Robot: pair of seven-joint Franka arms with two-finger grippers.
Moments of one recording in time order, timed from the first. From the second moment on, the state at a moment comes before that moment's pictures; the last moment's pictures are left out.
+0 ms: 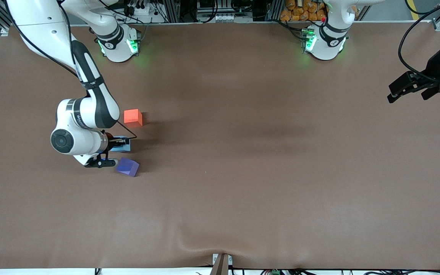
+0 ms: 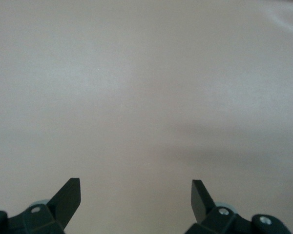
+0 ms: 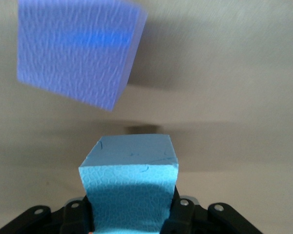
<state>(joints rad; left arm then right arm) -0.01 -0.06 -0.06 -1.61 -0.02 1.62 -0.18 0.24 0.46 -0.11 -1.96 0.16 2.07 -0.01</state>
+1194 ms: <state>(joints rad) -0.01 -0.06 -0.06 -1.60 -0.02 1.62 -0.18 0.30 0.48 -0.11 -1.99 0.17 2.13 0.08</state>
